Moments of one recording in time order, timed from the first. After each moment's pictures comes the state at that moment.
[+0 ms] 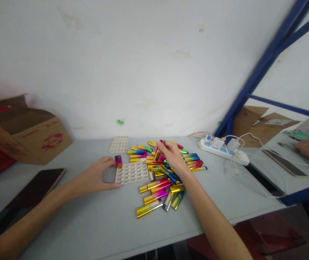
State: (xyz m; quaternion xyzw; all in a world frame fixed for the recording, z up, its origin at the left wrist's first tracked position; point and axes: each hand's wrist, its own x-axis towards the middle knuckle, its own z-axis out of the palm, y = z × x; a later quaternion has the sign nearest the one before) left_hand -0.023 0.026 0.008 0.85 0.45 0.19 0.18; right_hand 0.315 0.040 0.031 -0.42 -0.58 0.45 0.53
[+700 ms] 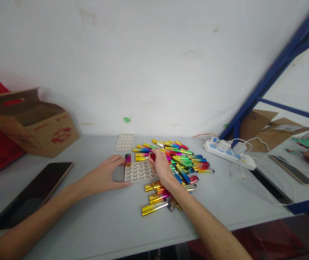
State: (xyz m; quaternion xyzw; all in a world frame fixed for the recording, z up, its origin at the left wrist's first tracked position) left_hand -0.008 0.018 -0.006 0.86 0.43 0.22 0.16; right_hand 0.248 0.018 0.017 -0.47 -0.46 0.60 0.46
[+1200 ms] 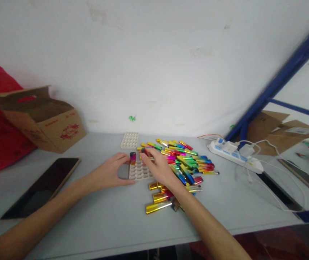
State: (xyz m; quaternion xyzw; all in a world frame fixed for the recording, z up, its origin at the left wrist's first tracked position) left_hand -0.008 0.018 -0.005 0.86 0.43 0.22 0.17; right_hand 0.241 0.016 0.013 -0.39 -0.69 0.40 0.46
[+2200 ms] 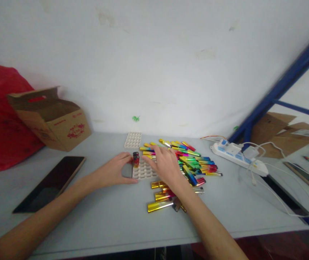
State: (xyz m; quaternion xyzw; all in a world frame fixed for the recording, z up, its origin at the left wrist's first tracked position) left_hand -0.009 0.020 -0.008 0.86 0.43 0.21 0.16; right_hand 0.259 0.021 0.021 -0.49 -0.82 0.04 0.30
